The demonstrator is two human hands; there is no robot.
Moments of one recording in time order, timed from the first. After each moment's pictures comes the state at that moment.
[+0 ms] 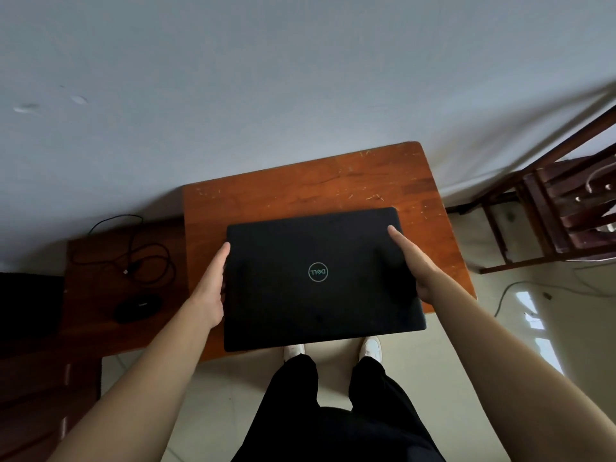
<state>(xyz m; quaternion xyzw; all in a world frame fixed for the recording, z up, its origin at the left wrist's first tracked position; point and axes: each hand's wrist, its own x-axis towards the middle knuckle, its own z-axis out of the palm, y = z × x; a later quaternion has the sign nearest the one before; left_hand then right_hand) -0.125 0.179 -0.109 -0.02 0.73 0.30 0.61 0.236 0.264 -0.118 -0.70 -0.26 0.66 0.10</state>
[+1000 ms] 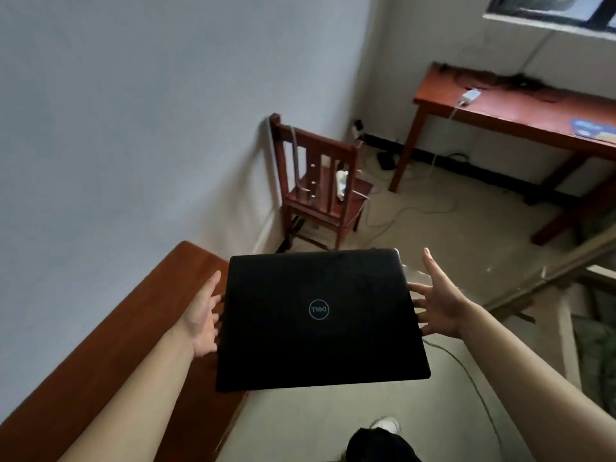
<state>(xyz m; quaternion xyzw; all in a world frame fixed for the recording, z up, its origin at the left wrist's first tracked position) 0.136 0.264 -0.024 0.35 0.52 0.01 0.77 0.479 -0.016 0.012 -0.67 0.06 0.59 0.45</state>
